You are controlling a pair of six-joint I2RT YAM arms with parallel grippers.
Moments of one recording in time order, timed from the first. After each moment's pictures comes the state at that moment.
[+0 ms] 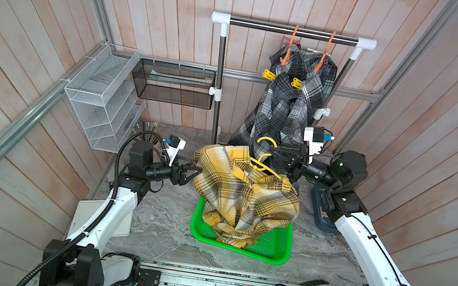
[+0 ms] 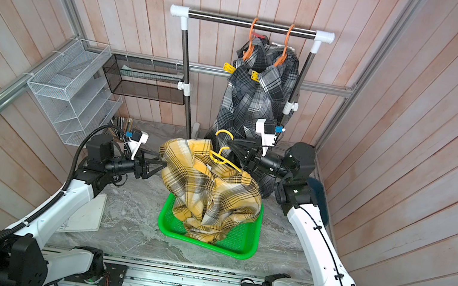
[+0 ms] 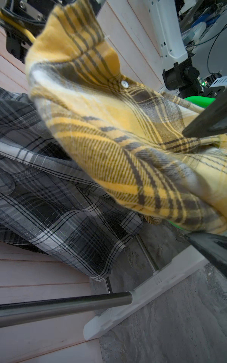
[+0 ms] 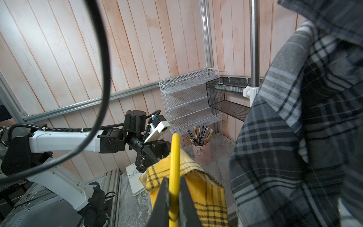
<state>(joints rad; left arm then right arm) -0.06 1.19 0.84 0.01 0.98 -0.11 0.31 1.20 1.18 0.22 -0.98 0.37</state>
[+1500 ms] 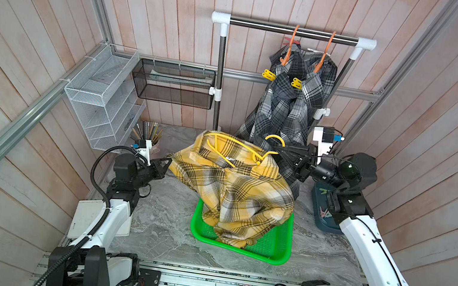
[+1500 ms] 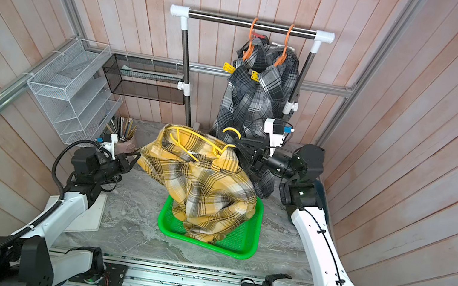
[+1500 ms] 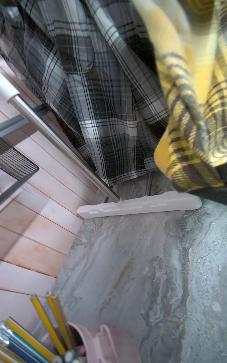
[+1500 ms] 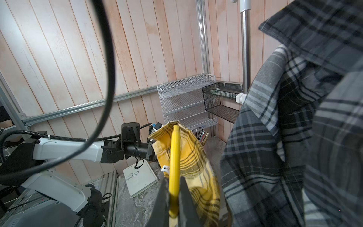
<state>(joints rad) 0.15 1.15 0.61 0.25 0.65 -0.55 0.24 1.17 1.18 0.24 -1.02 0.39</state>
